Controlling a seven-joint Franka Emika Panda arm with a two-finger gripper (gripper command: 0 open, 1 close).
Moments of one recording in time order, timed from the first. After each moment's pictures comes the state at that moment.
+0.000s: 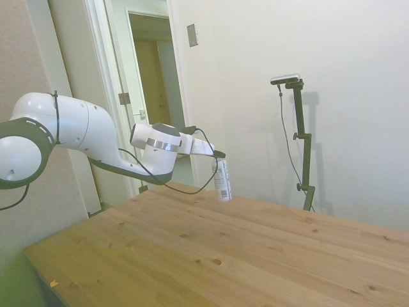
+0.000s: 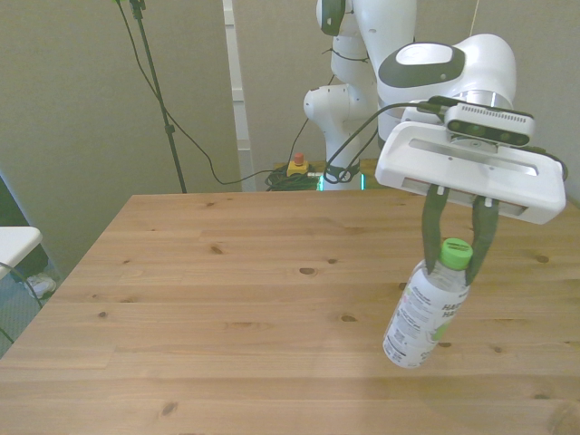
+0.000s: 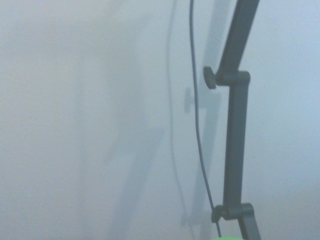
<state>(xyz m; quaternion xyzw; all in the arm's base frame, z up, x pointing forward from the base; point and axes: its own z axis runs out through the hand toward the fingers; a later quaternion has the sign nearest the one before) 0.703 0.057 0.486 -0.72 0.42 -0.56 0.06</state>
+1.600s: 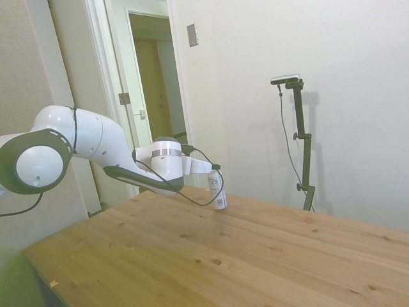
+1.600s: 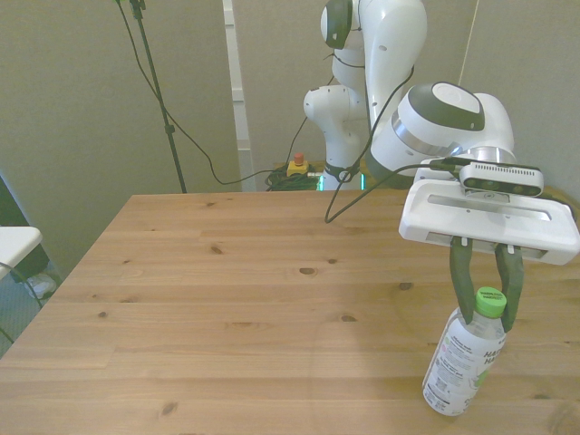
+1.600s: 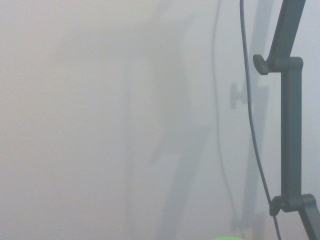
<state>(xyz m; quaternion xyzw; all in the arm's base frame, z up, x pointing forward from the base) 0.711 0.073 0.420 -0.70 0.41 -0.57 0.12</state>
